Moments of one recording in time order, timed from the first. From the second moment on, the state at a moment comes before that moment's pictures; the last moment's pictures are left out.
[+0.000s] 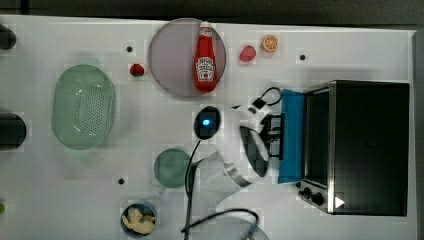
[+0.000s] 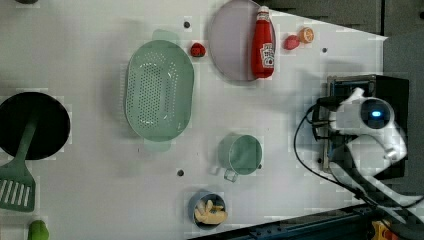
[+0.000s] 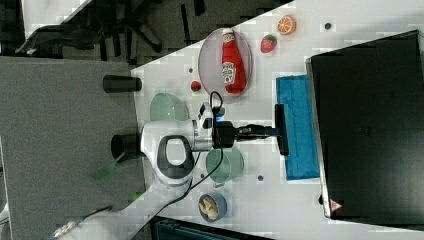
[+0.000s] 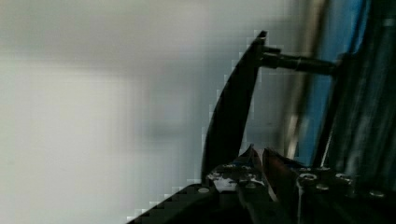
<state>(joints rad) 0.14 0.31 -0.24 -2.31 -0.79 0.83 -0.36</state>
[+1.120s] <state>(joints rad) 0.19 0.38 -0.23 -2.23 -0.40 0.85 -0.17</state>
